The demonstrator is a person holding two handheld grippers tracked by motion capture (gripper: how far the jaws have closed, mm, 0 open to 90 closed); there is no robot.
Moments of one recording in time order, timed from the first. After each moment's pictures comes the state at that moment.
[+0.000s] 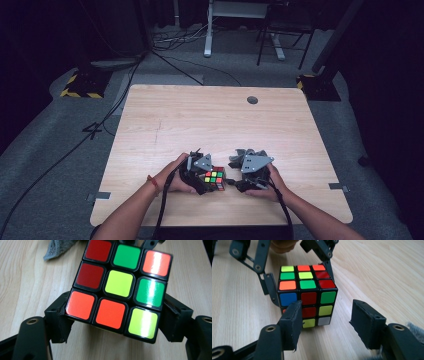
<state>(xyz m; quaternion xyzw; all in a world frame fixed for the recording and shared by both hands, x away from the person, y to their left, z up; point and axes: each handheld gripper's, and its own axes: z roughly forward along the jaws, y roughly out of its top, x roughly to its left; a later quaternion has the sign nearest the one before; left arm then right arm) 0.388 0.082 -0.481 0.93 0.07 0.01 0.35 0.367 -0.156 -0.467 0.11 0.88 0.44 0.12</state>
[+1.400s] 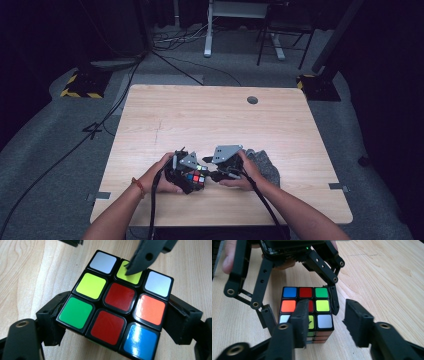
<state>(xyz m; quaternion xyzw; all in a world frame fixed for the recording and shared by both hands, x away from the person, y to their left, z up) 0.385 0.120 -0.479 0.93 0.12 0.03 0.33 0.387 -0.079 -0.449 0.08 0.90 0.43 0.10</state>
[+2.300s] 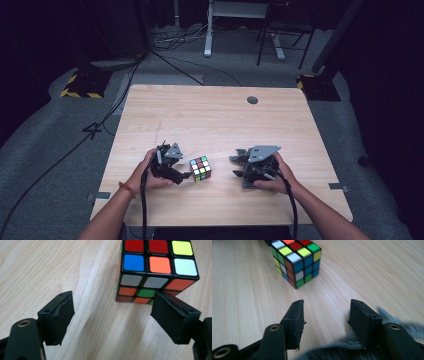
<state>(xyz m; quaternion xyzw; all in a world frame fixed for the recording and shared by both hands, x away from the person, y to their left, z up) 0.394 0.158 -0.479 0.91 0.23 0.08 0.34 0.386 -0.181 -0.449 0.15 0.90 0.40 0.12</state>
